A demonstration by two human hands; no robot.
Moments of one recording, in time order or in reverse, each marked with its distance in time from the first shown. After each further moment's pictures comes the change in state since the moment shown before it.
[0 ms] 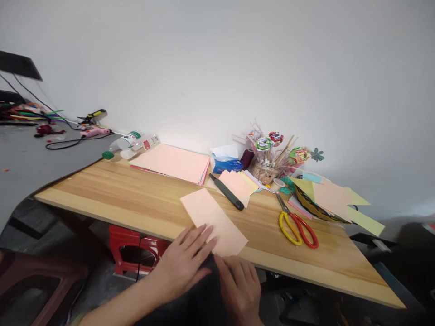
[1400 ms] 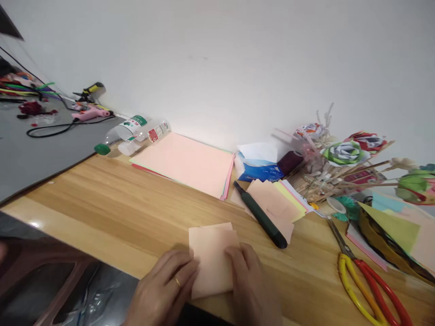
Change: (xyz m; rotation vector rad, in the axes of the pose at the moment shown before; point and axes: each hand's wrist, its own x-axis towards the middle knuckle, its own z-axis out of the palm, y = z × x) left_hand -0.015 -0.068 0.011 -0.189 0.188 -0.442; right_hand 0.065 0.025 0.081 -0.001 -0.575 0.211
